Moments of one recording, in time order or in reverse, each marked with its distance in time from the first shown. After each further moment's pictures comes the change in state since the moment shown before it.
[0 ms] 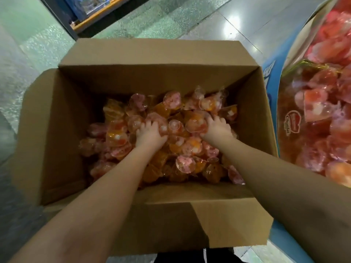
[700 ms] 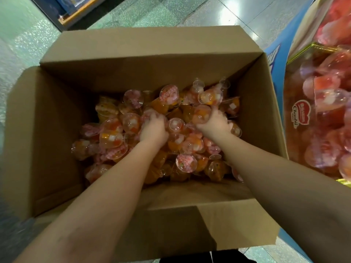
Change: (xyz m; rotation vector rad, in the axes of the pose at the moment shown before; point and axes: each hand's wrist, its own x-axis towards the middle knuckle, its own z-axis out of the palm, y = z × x) left_hand 0.026 0.013 0.016 0.017 0.014 0.111; right_hand 0.020 -0.003 0.022 0.388 0.110 0.182
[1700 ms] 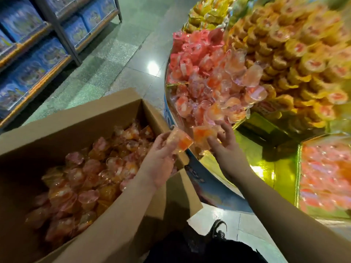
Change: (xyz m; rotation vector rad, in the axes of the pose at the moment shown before) left_hand -0.250 0.243 -0.071 -1.485 -0.688 0.187; right_hand -0.299 0.182 -0.201 1.232 0.353 -0.202
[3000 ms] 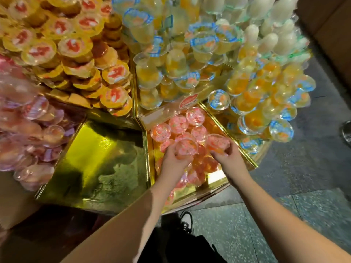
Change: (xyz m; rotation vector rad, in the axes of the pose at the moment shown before) left_hand 0.164 -0.394 0.438 0.976 -0.051 -0.071; right_hand -0.107 0.187 -0.569 0.017 0.637 0.278
